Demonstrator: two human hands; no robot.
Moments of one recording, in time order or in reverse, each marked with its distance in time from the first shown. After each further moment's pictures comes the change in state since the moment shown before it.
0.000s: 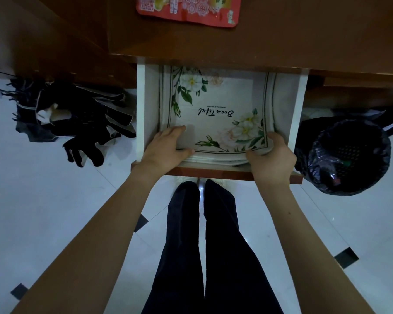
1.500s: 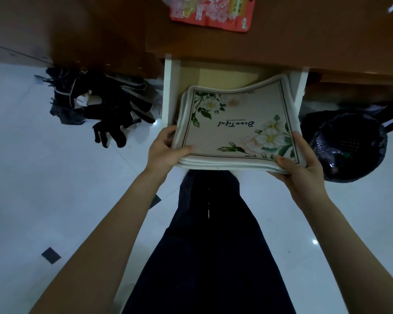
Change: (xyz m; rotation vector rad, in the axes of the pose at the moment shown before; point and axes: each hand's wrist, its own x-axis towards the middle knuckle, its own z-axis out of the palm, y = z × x) left_hand -0.106 0.010 -0.026 -0.926 0.176 -0.355; right_hand -0.049 0.032 -0.085 0.919 -0.362 0.297
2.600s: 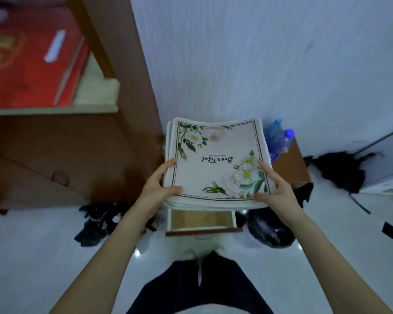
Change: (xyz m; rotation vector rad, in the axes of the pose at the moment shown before) left_hand -0.315 0.269 -0.101 -0.053 -0.325 0.599; right_hand -0.320 -0.255 0.017 -0.318 -0.132 -0.580
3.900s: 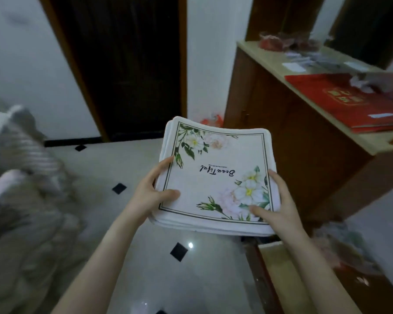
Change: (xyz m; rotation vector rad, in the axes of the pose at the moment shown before) left_hand -0.497 -0.077 0.130 -0.219 1.416 0.214; right_hand -0.198 -0.050 0.139 -0.298 -1.253 -0.602
